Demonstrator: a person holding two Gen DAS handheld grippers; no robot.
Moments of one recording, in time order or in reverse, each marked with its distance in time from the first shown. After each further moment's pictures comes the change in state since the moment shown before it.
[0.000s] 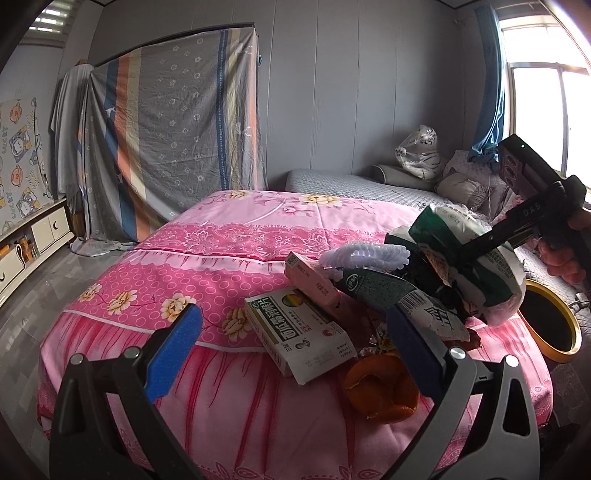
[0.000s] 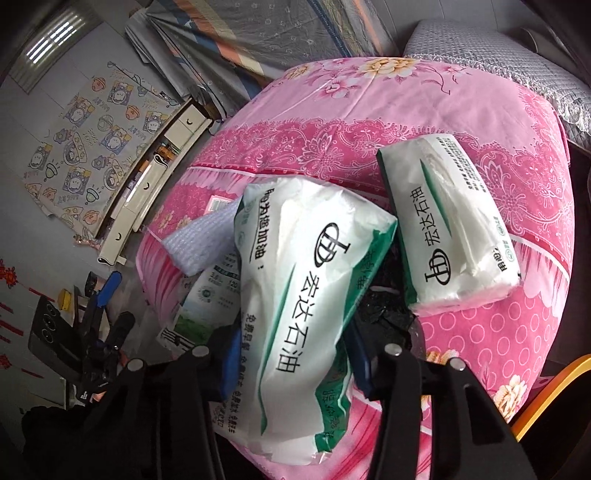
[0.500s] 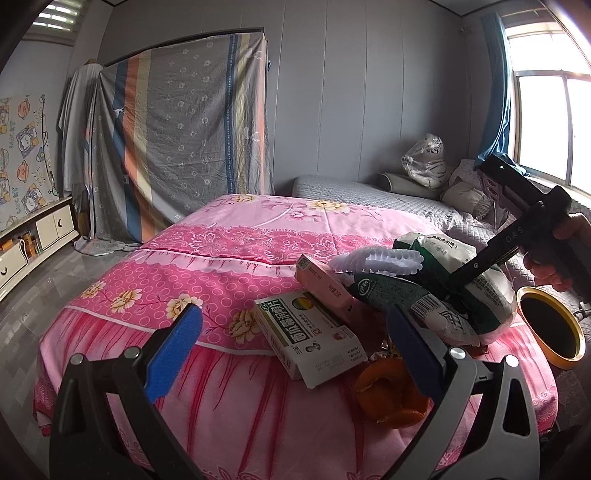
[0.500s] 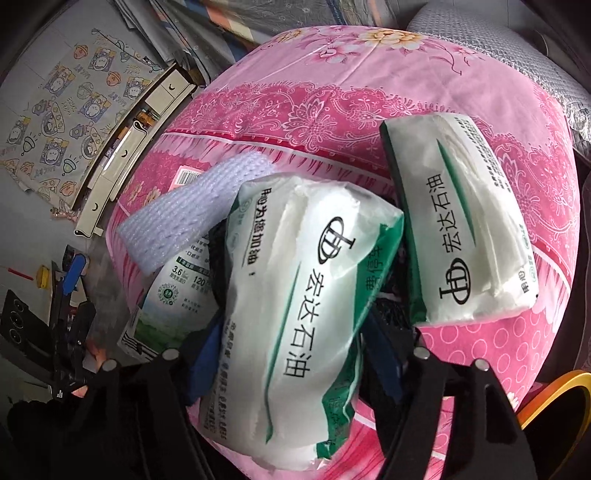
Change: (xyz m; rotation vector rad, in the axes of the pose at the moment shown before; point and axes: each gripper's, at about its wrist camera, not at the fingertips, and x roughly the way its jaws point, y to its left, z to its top) left arm 0.001 0.008 -0.006 -0.031 -0.033 0.019; right arm 0.053 -0.006 0.016 -0.046 0.158 -0.147
